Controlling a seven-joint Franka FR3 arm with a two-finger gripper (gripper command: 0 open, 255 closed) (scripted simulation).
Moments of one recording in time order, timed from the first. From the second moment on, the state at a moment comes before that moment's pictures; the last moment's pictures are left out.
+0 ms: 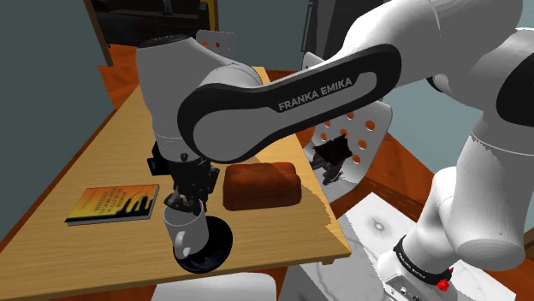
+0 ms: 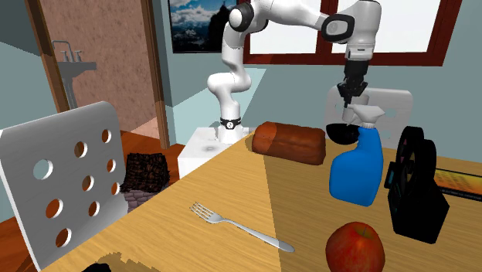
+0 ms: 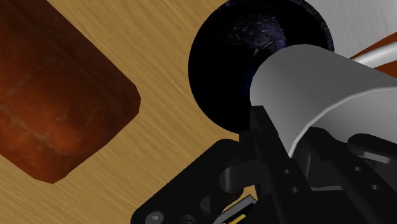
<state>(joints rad) 0.55 0.21 0.38 -1.76 -0.03 1.92 0.54</state>
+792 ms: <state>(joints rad) 0.55 0.21 0.38 -1.72 -0.03 1.88 0.53</state>
